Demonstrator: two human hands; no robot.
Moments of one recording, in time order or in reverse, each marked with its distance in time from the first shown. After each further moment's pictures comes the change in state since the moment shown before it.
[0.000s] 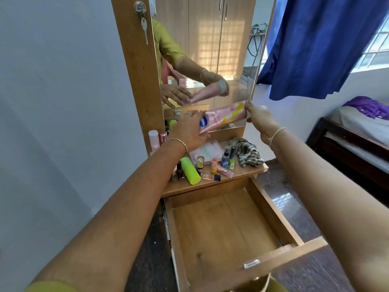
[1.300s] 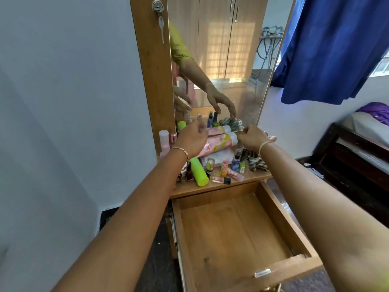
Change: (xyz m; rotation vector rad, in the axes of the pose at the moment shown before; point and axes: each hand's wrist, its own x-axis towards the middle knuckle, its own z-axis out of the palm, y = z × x) left_hand -0.022 -0.008 0.003 -0.464 0.037 -0.261; right_hand -0.005 0.037 0.041 -0.770 -0.146 0.010
